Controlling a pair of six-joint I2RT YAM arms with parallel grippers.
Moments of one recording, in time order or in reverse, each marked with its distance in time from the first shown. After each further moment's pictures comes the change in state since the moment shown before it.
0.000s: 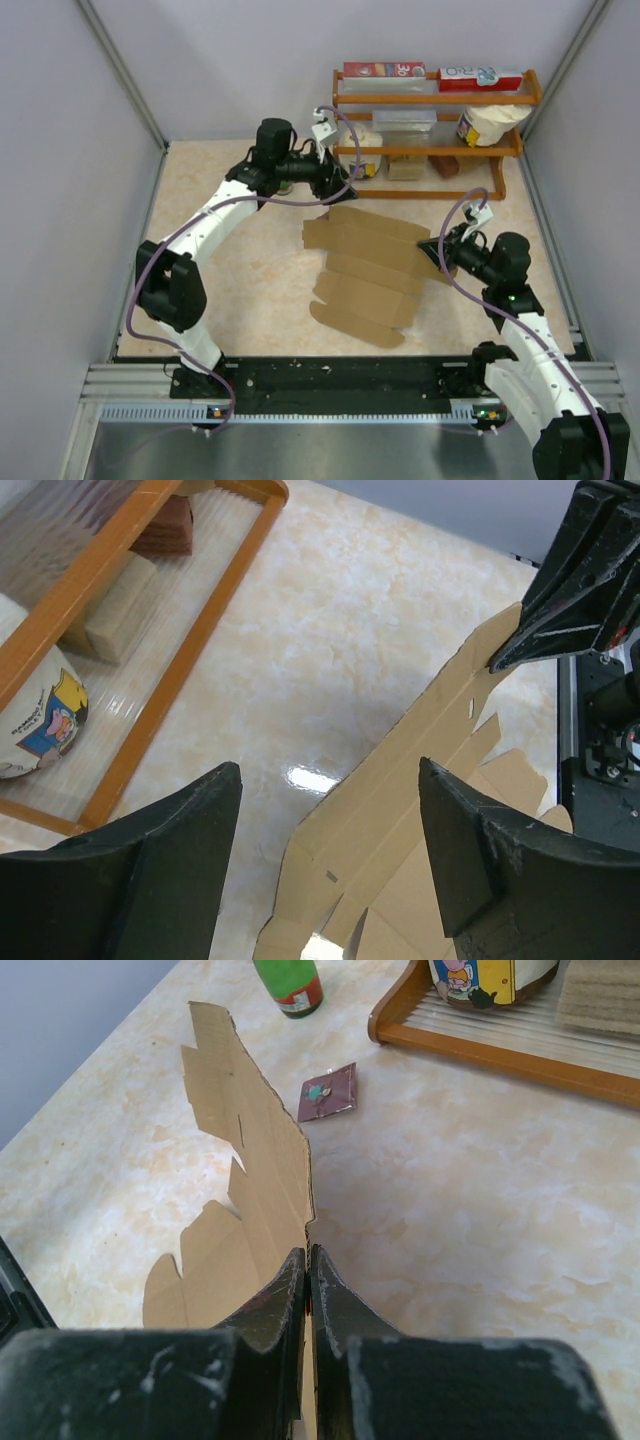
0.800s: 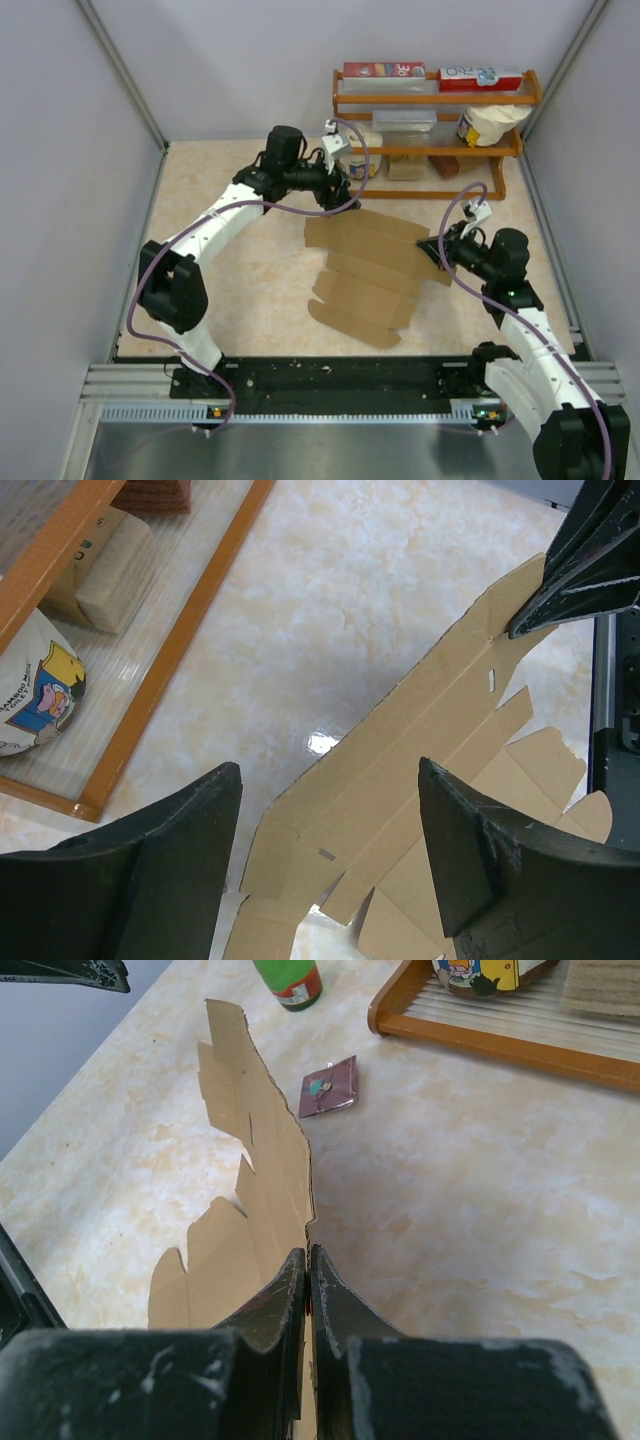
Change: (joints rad) left arm -0.048 0.004 -0.002 -0.104 -0.081 0.128; right arm 0.000 0.039 0.024 -0.011 -0.005 0.015
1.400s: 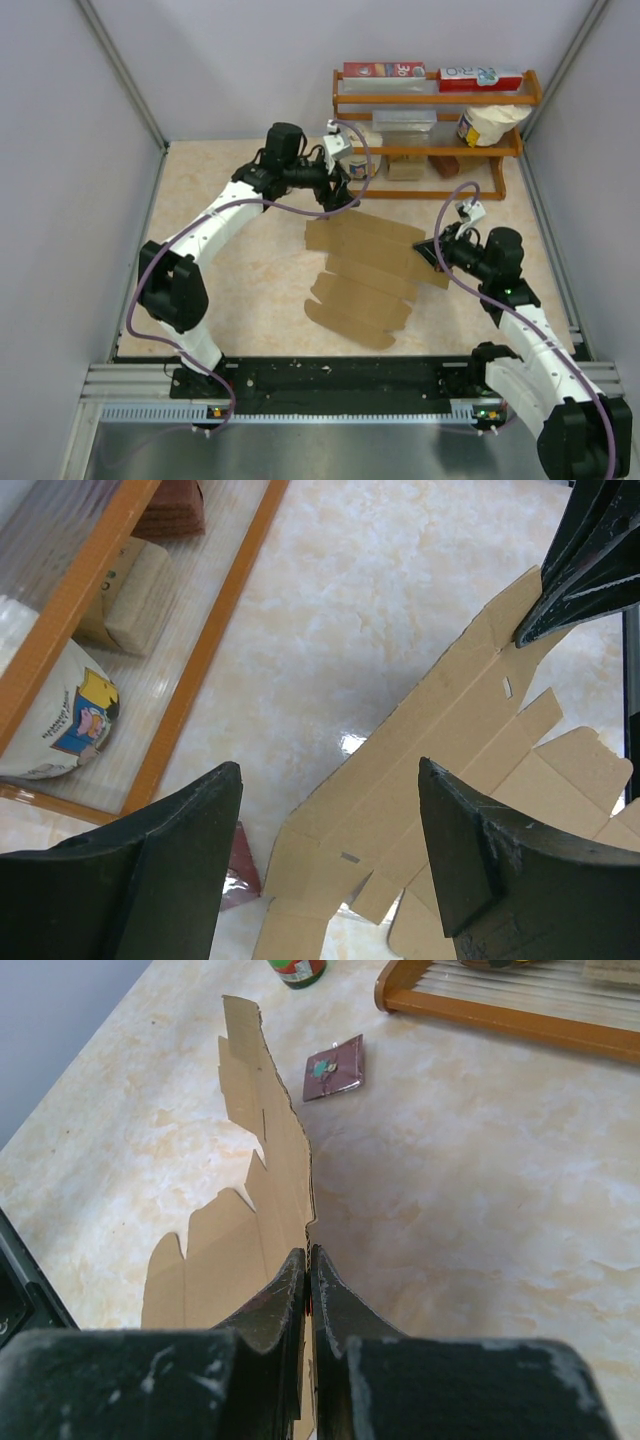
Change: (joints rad) left arm 0.000 0.002 0.023 -0.019 -0.002 0.090; right arm 0.035 0.028 0.002 -0.015 0.023 -0.001
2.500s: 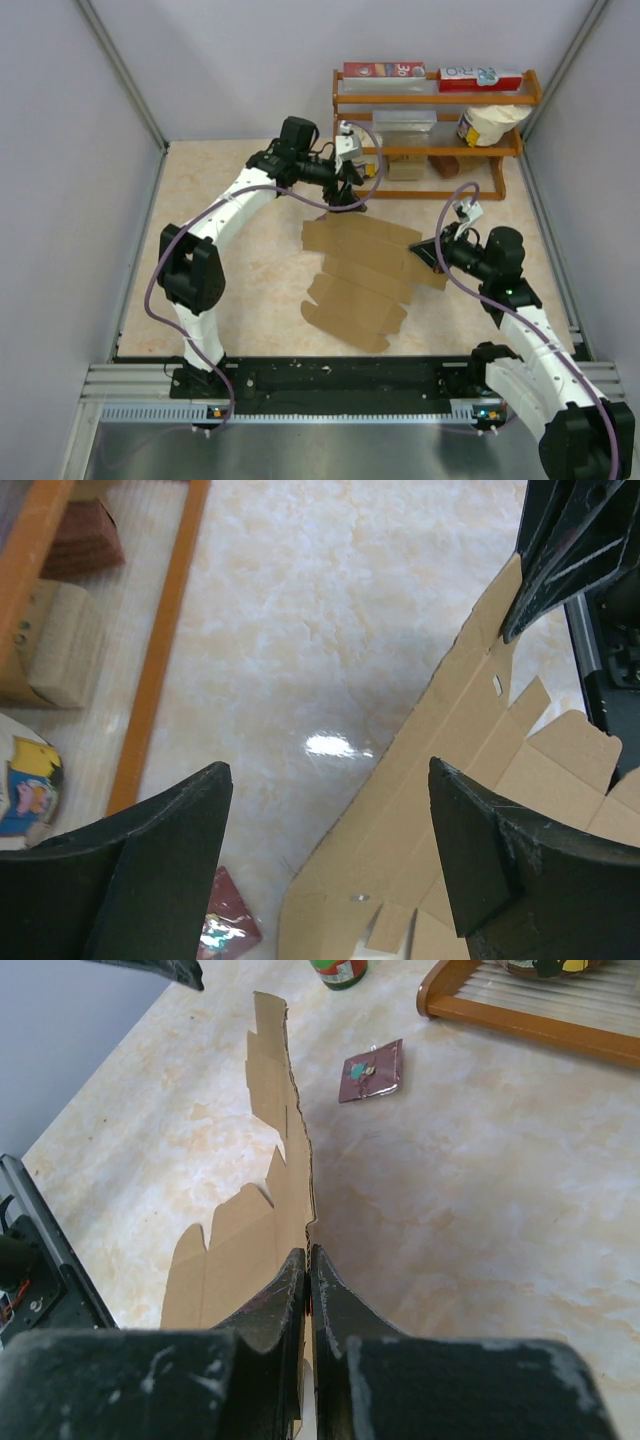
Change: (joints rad) left arm 0.000 0.174 0.219 -0.164 0.195 0.167; right arm 0.017 -0.018 0.017 -0.015 -0.057 0.009
